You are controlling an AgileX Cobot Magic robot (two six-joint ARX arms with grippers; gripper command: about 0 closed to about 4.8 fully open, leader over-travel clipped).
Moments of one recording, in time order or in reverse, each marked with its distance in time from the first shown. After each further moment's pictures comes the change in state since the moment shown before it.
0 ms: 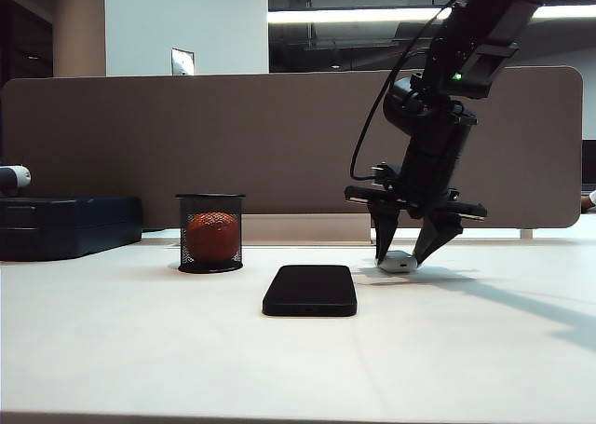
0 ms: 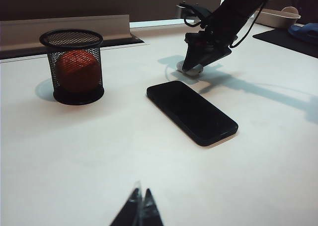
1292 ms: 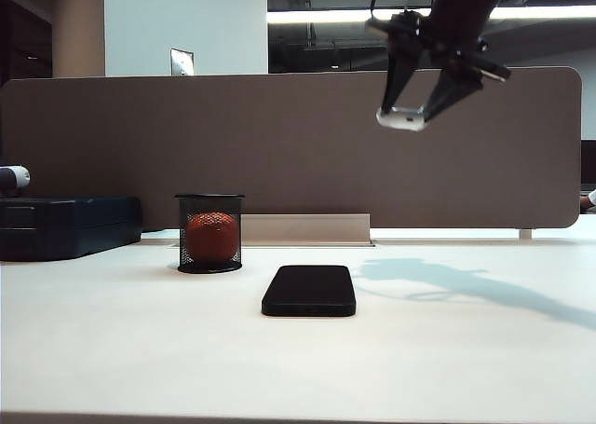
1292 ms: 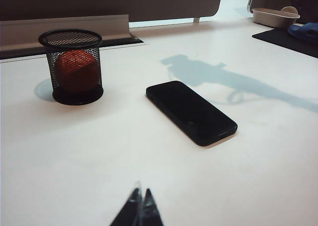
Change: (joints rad) left arm 0.000 0.000 0.000 0.000 0.001 0.000; right arm -0.012 -0.391 -0.001 -0.164 -0.134 -0.030
